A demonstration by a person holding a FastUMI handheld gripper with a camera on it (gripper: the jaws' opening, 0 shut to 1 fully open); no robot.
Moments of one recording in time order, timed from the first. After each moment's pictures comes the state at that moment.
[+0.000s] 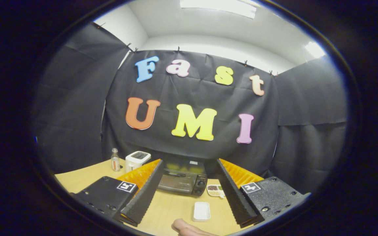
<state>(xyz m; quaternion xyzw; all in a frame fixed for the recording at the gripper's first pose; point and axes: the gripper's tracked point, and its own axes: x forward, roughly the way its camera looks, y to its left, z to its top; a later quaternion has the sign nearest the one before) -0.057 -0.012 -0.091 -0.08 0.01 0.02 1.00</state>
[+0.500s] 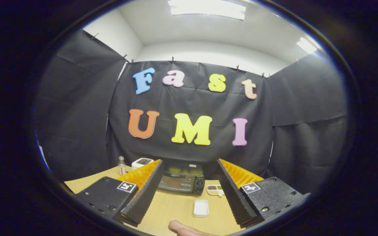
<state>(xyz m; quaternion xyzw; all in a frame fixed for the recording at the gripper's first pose) -0.115 -0.024 -0.067 -0.04 0.01 0.03 1.00</state>
